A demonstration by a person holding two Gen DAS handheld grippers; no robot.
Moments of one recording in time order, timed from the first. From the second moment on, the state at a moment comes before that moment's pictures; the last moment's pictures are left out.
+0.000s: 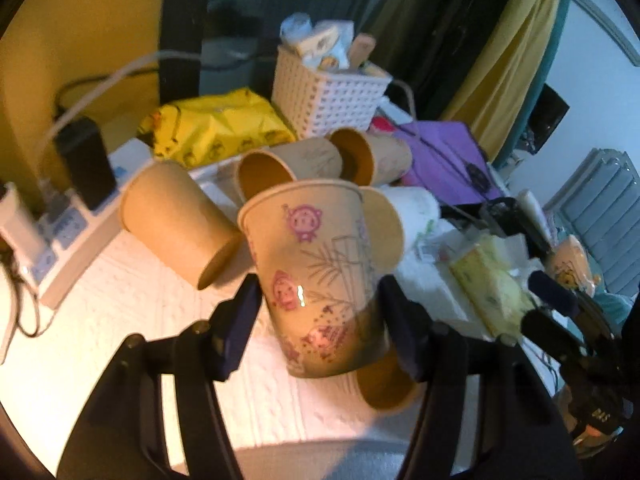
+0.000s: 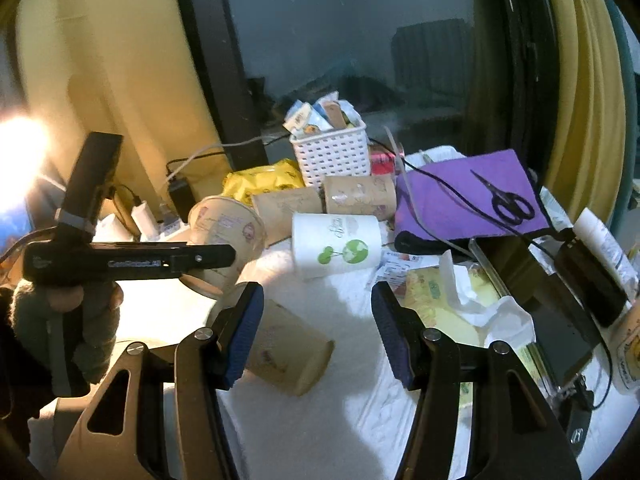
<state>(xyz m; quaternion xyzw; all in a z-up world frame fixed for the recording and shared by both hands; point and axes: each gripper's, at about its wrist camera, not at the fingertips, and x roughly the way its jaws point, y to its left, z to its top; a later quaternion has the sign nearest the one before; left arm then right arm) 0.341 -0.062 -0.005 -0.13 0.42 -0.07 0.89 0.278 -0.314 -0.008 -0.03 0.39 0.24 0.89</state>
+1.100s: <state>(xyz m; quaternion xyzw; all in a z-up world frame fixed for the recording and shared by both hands) 0.026 -0.074 -0.011 0.00 0.22 -0.08 0.97 0.089 -0.252 0.030 -0.08 0.39 0.30 0.87</state>
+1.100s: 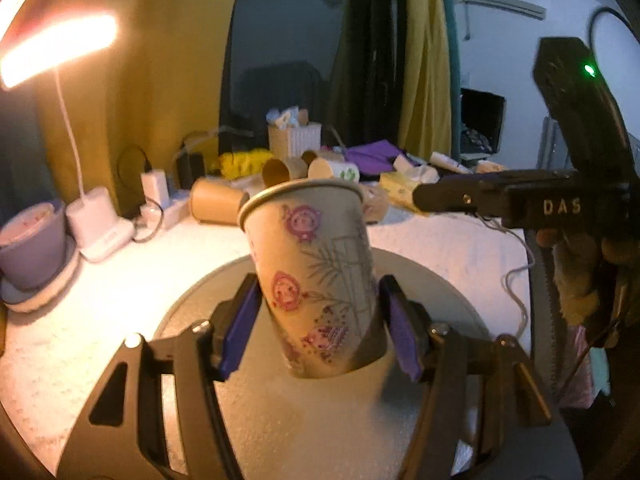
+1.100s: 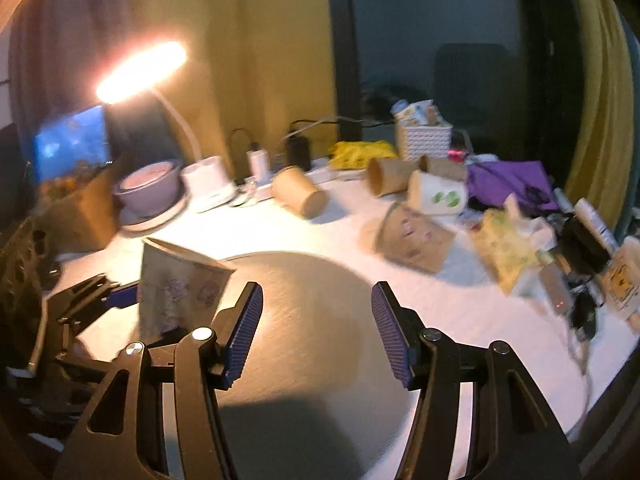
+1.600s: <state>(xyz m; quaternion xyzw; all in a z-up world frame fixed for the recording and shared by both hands) -0.030 -0.110 0.001 0.10 0.09 -0.09 0.99 0.049 -0.240 0.058 0.03 0.39 0.44 0.81</state>
